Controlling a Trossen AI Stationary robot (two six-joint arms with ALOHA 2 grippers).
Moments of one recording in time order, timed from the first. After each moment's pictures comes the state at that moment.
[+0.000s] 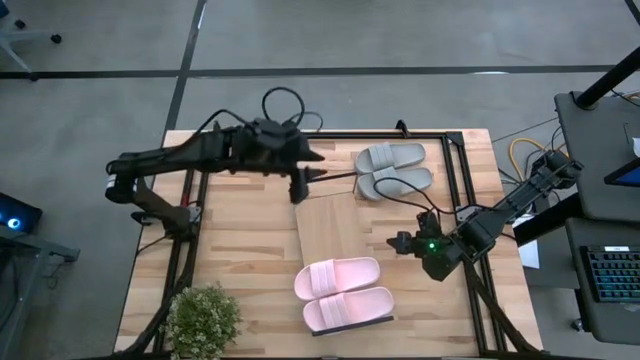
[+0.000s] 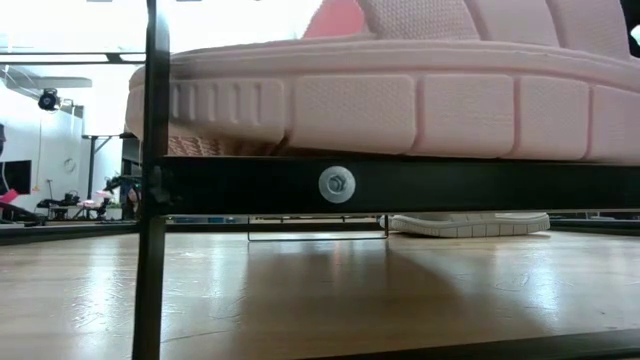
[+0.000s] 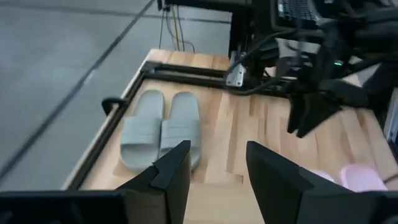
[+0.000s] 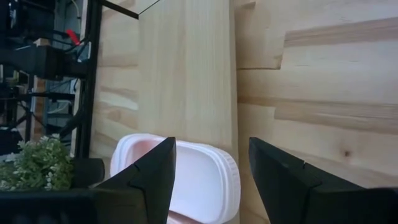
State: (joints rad) left arm 0.11 1.46 1.68 -0.67 -0.11 -0.06; right arm 0.64 1.14 0.76 -0.62 0.67 1.99
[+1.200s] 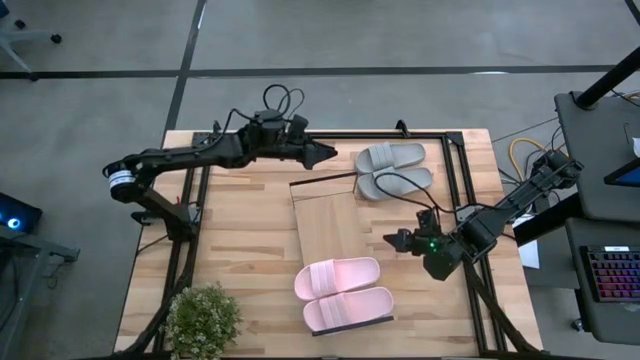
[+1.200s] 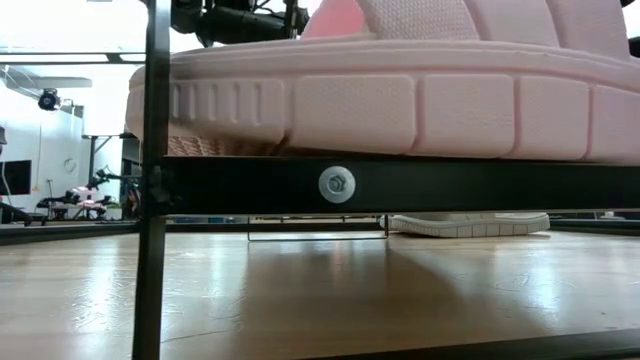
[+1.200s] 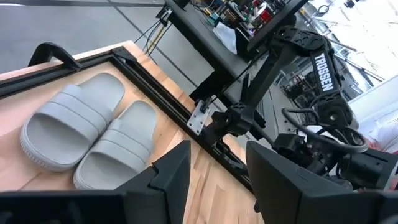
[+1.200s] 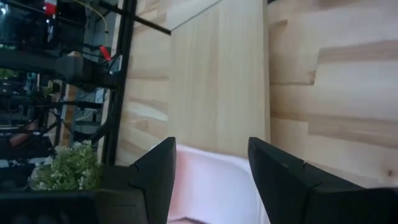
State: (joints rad) left arm 0.40 1.48 1.16 0.14 0.31 -0.68; right arm 0.63 1.14 0.79 -0.57 0.75 1.94
